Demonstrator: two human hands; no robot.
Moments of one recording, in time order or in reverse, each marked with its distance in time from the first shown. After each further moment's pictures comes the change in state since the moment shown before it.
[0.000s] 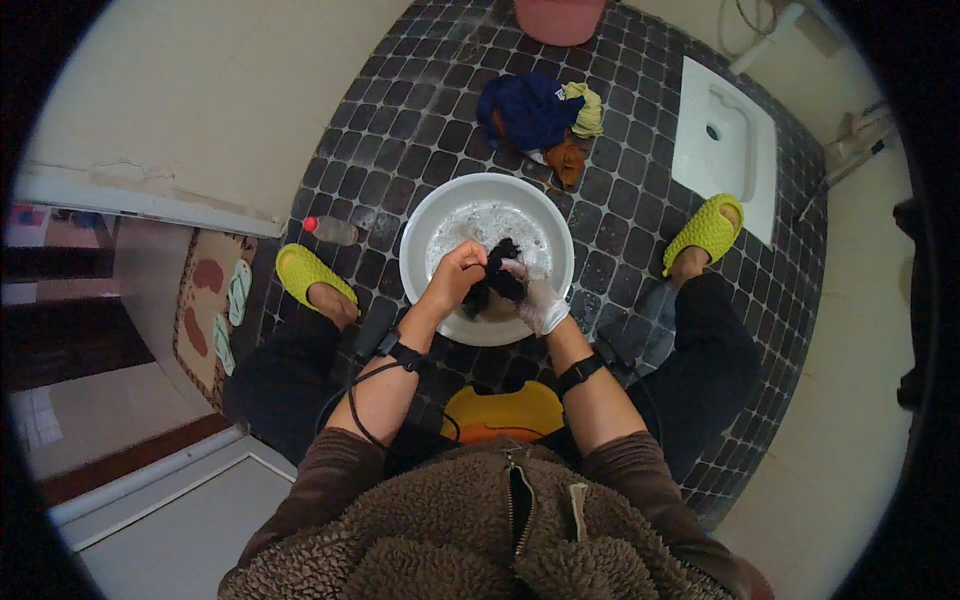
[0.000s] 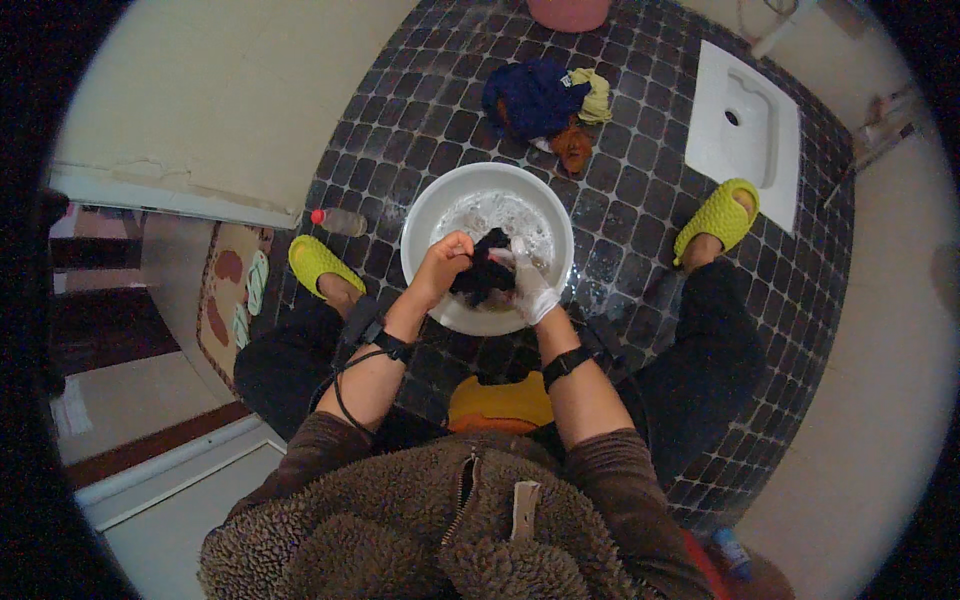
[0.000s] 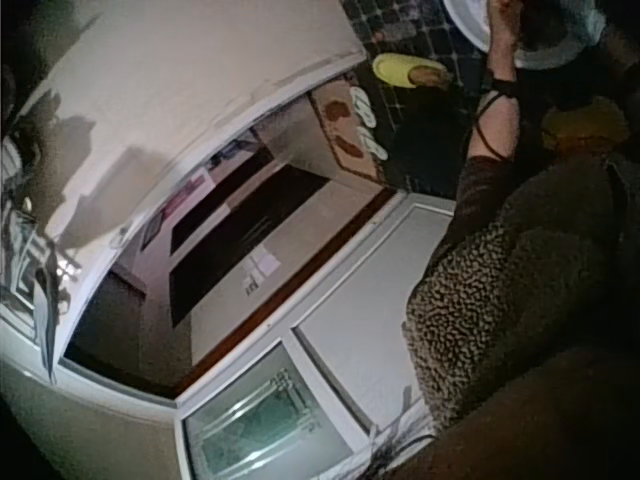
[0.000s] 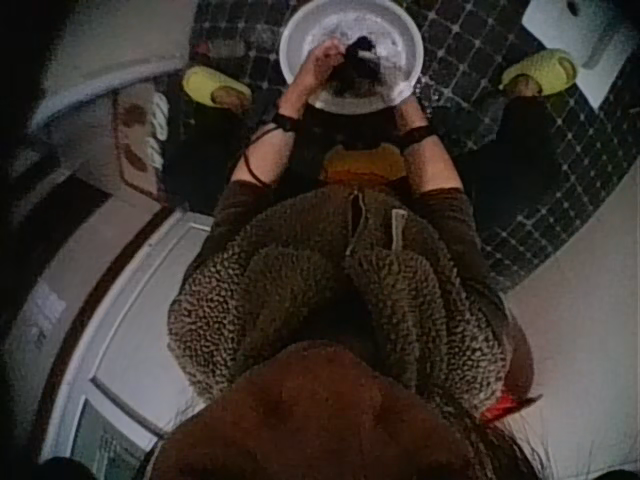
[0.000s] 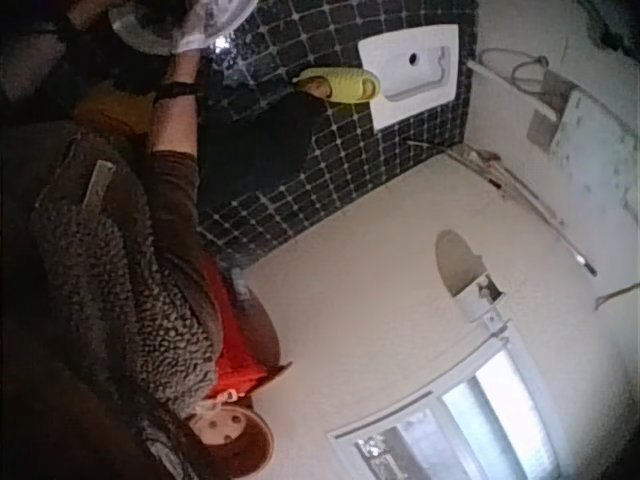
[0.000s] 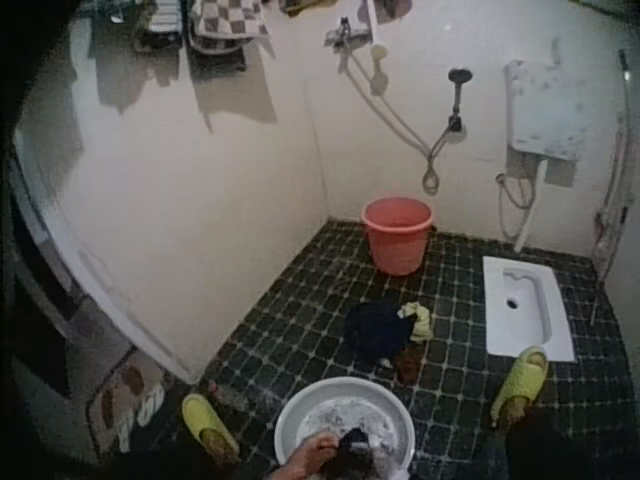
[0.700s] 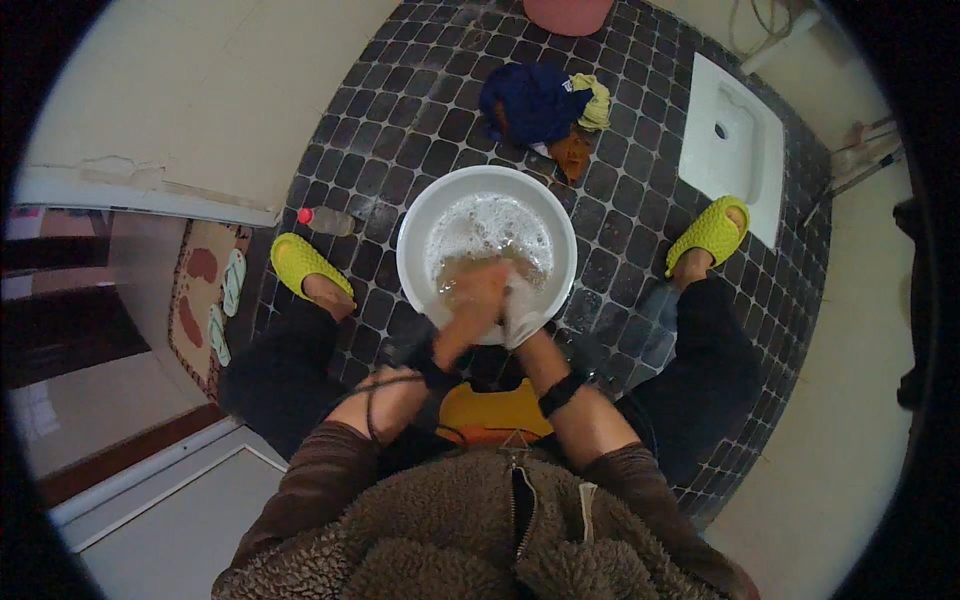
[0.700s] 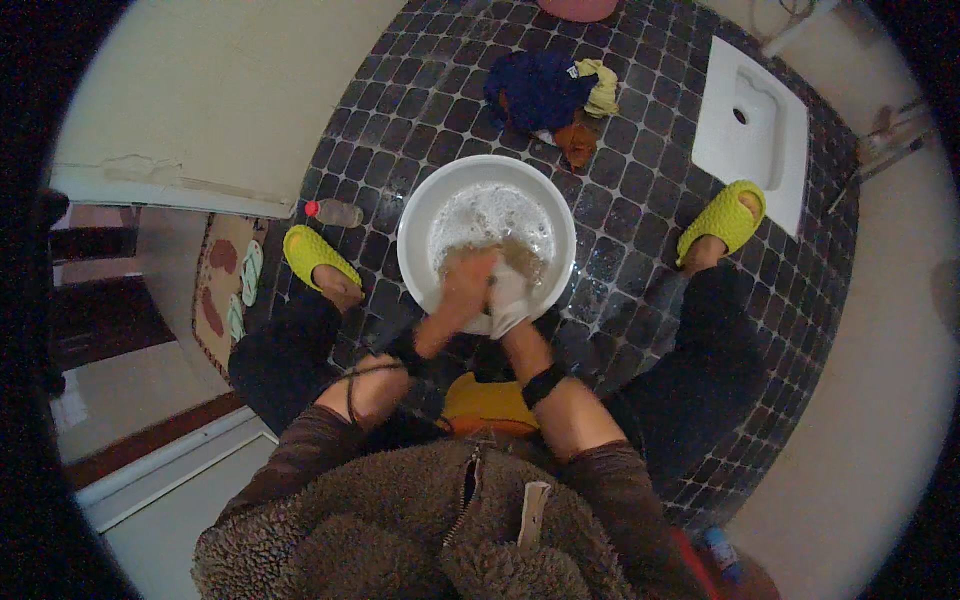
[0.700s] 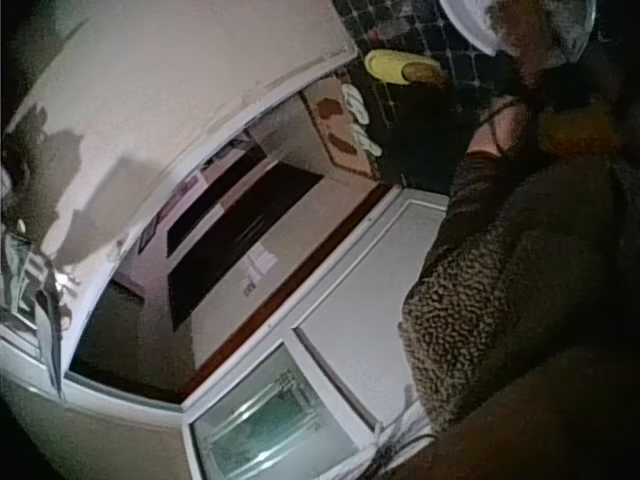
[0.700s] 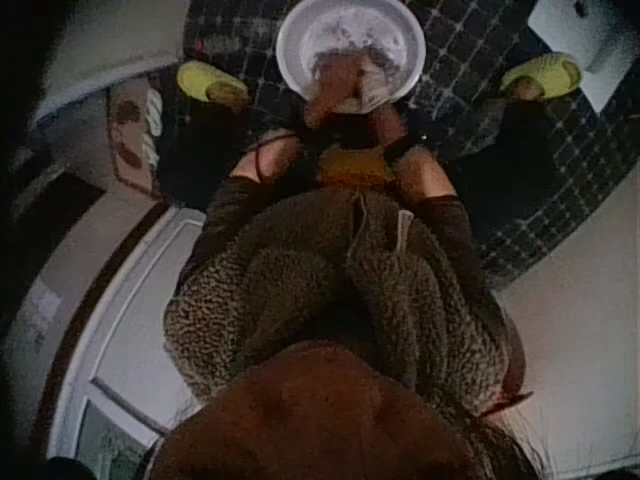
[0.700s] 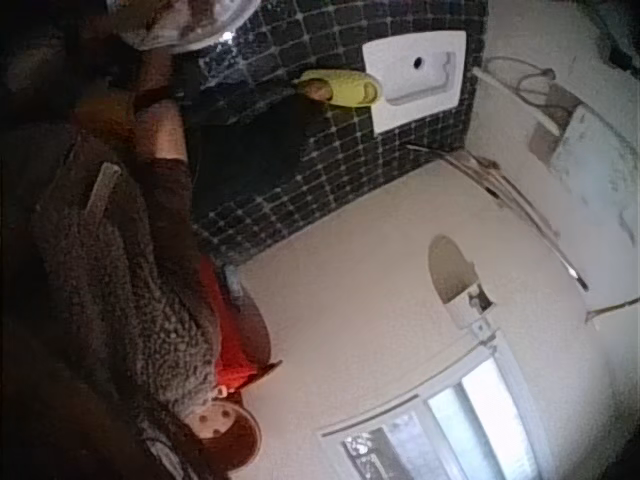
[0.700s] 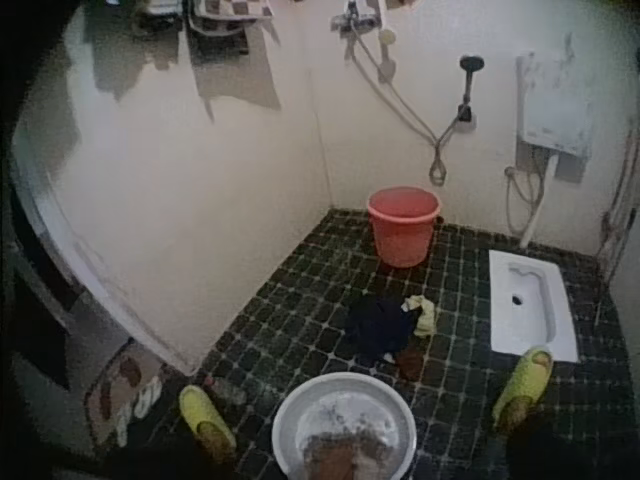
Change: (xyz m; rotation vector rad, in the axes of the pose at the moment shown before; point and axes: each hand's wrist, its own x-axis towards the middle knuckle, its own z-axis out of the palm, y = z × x) left_hand -0.009 0.001 0.055 0.662 0.365 0.010; right_hand 0.015 0.056 0.011 -0.146 -0.020 -0.418
